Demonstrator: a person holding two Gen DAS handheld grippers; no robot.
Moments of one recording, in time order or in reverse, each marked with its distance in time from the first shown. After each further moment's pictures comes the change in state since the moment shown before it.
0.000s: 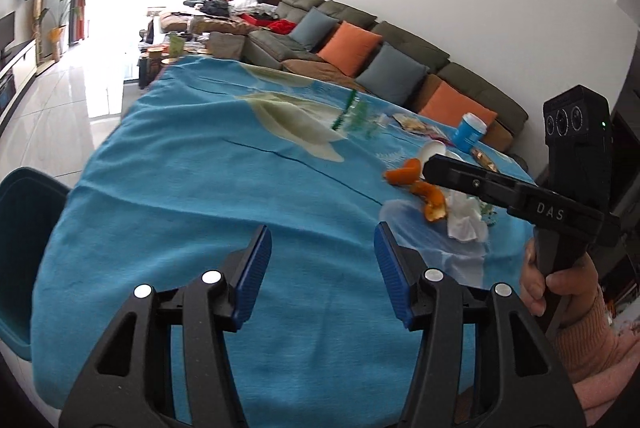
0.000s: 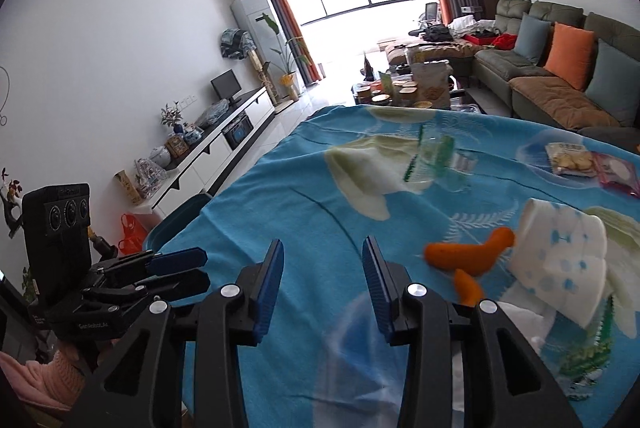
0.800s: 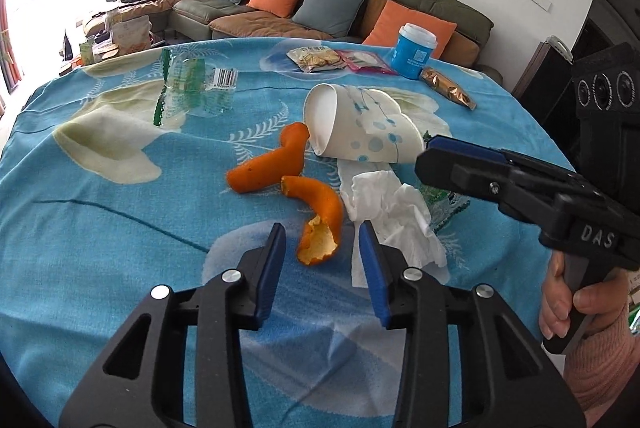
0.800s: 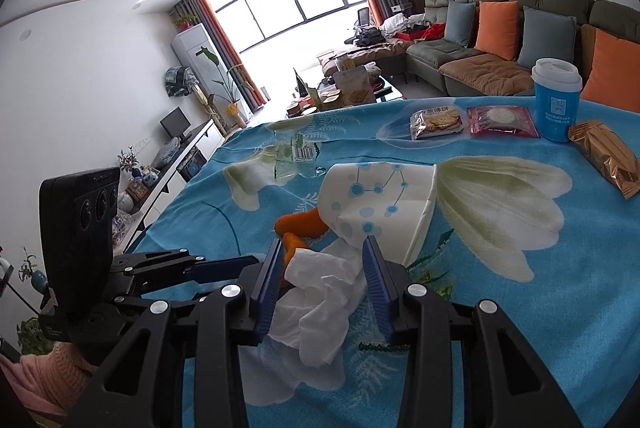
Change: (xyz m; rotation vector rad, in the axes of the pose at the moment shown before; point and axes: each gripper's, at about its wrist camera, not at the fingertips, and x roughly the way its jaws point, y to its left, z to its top) left arm 0.147 -0.126 0.027 0.231 0.241 -0.062; right arm -0.050 -0.096 -0.034 0.163 -0.051 -0.112
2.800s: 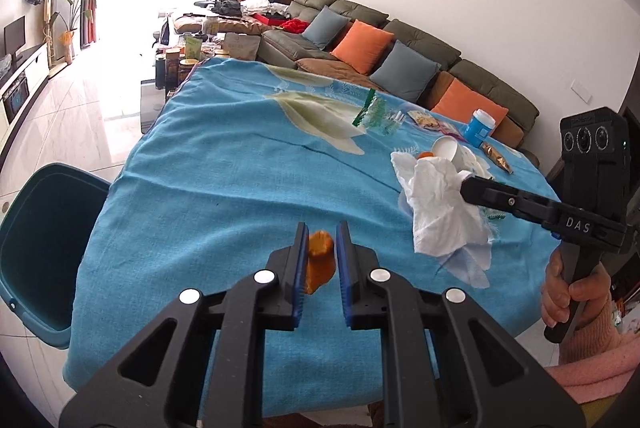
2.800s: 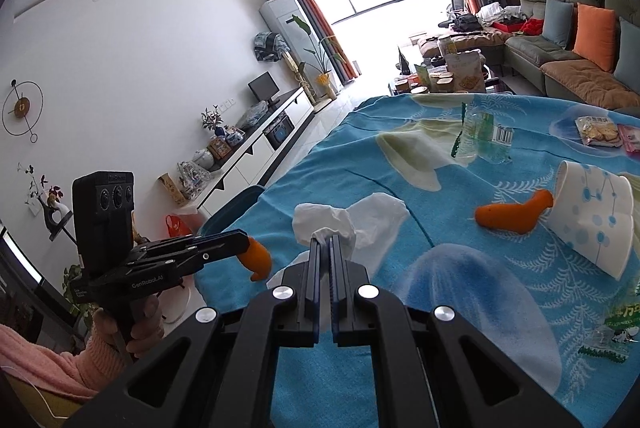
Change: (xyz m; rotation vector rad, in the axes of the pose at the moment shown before) left arm -0.183 0.118 -0.120 -0.252 -0.226 0.158; right arm 0.027 0.122 -0.007 -0.136 0.094 0.298
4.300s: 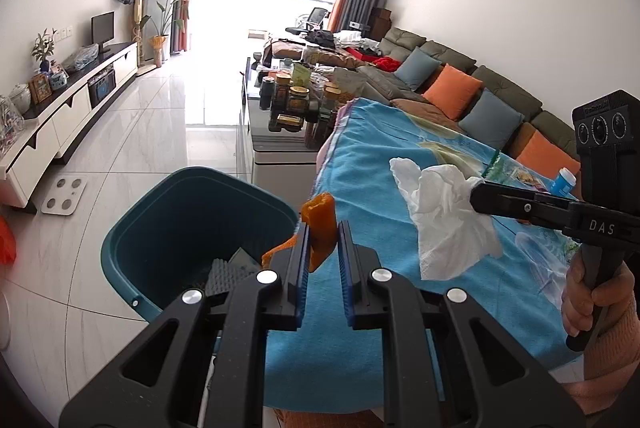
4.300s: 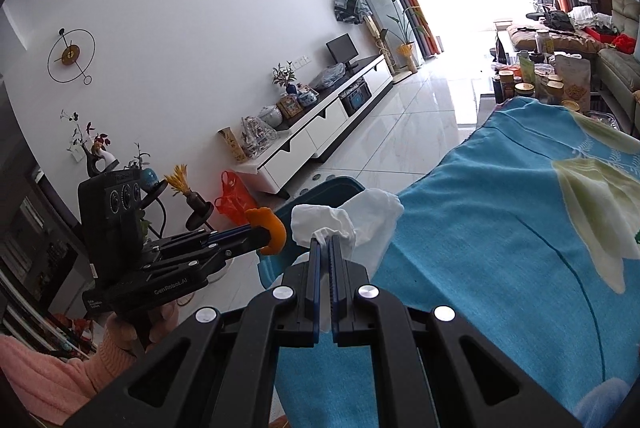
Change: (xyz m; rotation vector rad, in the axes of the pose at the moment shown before) left arm -0.078 0.114 0.000 -0.155 -0.142 0.289; right arm 0.127 0.103 0.050 -0.169 0.143 0.241
